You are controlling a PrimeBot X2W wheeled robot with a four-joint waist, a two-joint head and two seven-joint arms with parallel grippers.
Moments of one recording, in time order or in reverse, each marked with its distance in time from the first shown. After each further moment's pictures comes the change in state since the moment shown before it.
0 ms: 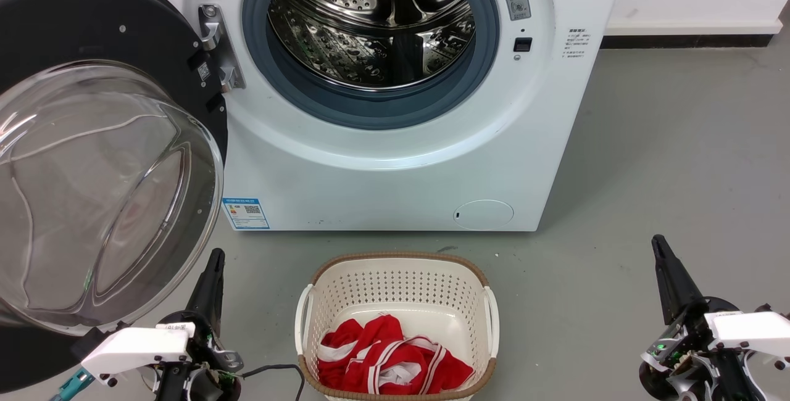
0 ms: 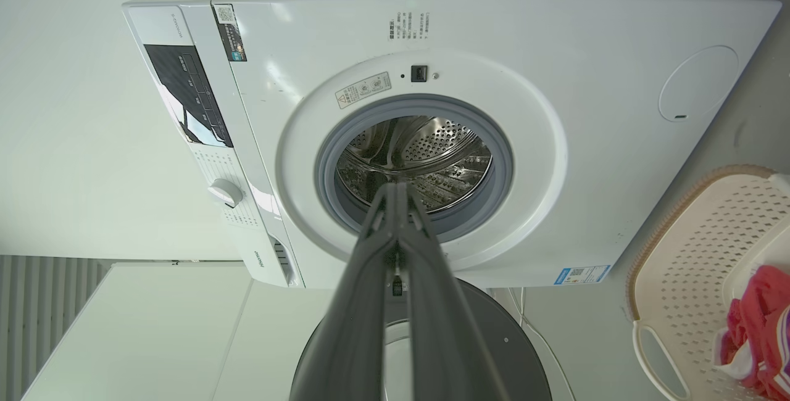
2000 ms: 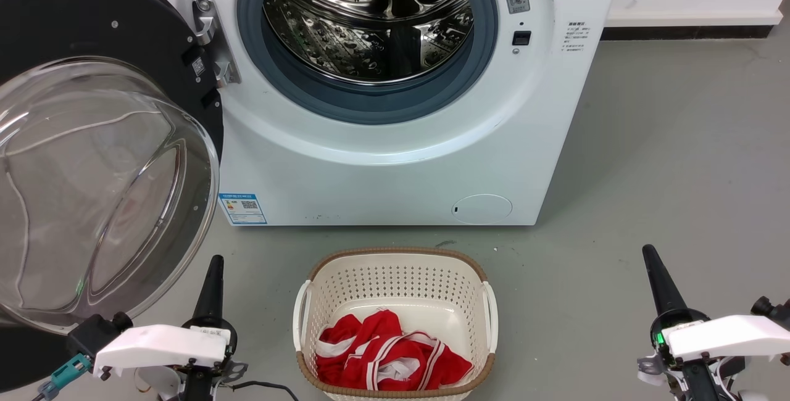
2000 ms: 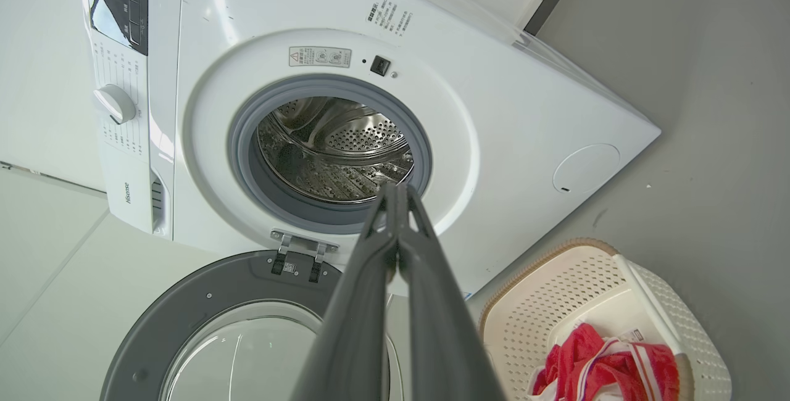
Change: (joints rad) left arm 0.022 0.002 -0.033 -0.028 0.458 0.033 -0.112; right arm 0.036 -0.002 0.047 -0.035 -0.449 0.000 -0.091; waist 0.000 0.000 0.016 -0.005
